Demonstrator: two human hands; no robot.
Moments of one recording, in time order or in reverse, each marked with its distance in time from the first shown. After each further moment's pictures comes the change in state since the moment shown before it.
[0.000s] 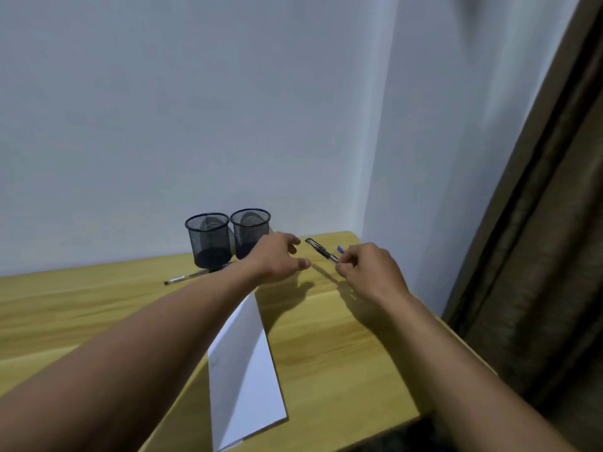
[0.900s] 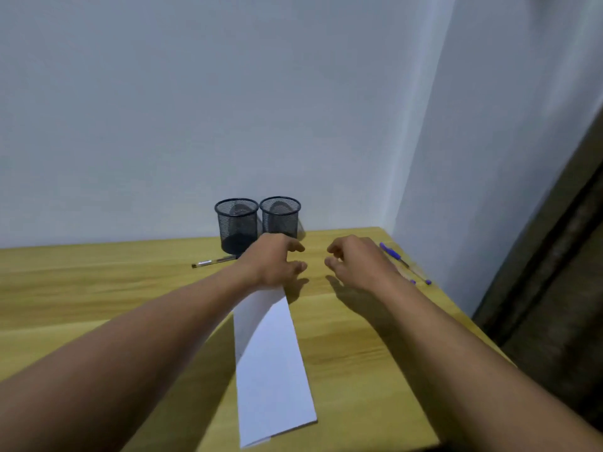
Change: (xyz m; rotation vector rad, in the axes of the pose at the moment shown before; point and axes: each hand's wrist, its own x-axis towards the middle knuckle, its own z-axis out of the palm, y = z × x) left_hand -0.020 -0.047 -0.011 0.181 0.073 0.073; right_hand 0.025 -0.042 0.035 -0.143 -0.190 -0.195
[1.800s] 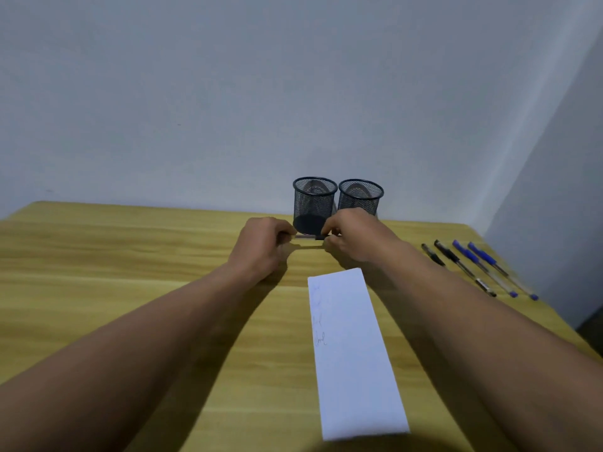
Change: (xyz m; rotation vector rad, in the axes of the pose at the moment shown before) left_hand -0.059 -0.122 -0.025 -0.071 0.362 -0.181; right_hand 0.076 -0.095 0.066 -0.119 -0.152 -0.417
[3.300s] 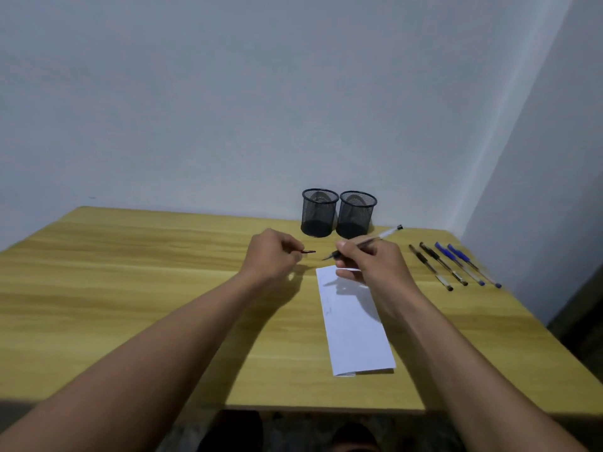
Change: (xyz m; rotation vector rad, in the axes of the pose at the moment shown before) left_hand -0.066 0.033 -0.038 -0.256 0.012 -0.214; right_hand -0.134 -0.080 -0.017 1.281 0.306 0.372
